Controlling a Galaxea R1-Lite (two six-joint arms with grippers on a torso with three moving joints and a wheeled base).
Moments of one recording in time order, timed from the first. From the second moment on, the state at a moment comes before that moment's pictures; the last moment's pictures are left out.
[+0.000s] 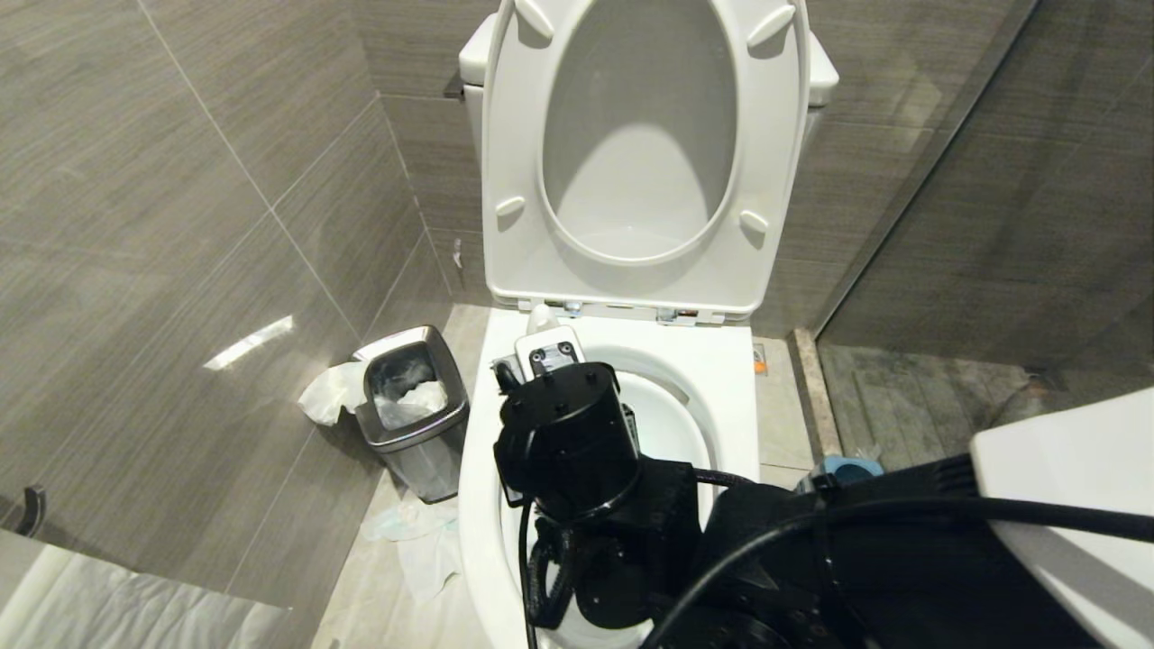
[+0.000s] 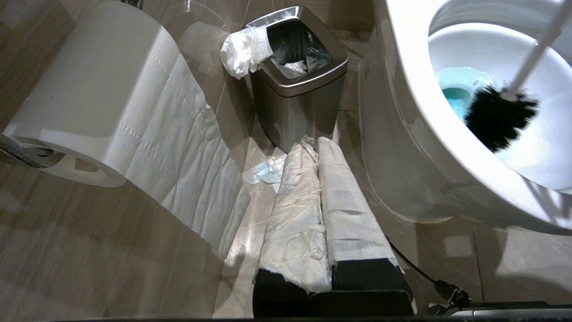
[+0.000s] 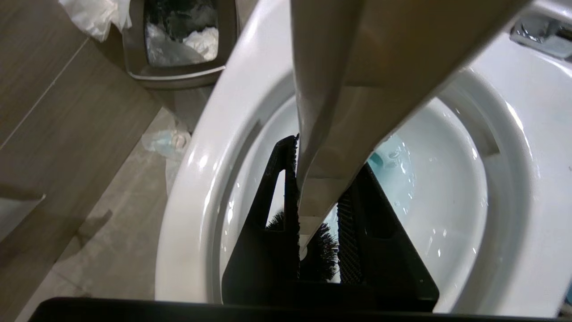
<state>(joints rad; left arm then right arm) 0.00 0.00 0.00 0.00 0.00 0.01 1.05 2.09 -1.31 -0.46 -0.73 0.15</state>
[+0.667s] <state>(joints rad) 0.00 0.00 0.00 0.00 0.00 0.01 1.06 1.84 -0.96 -0.47 -0.76 0.26</state>
